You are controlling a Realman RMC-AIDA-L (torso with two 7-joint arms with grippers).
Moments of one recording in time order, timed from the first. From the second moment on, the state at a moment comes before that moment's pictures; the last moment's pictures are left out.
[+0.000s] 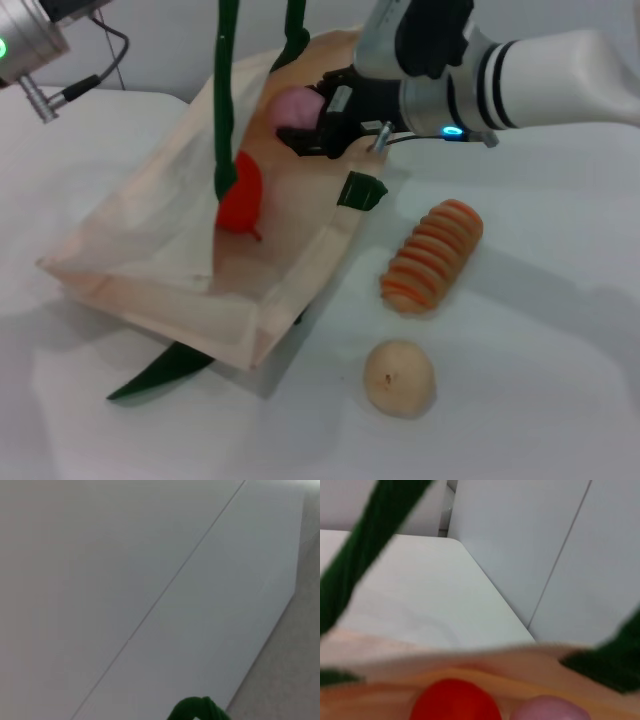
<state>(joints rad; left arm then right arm) -0.79 -1.87 0.46 0.30 -1.57 -1.64 1.40 1.31 2.04 -0.28 0.02 -2.50 -0.69 1.13</state>
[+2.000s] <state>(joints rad) -0.75 -1.88 0.44 0.31 -1.55 -1.59 1.42 1.25 2.03 0.00 0.22 -2.51 -0.70 0.52</state>
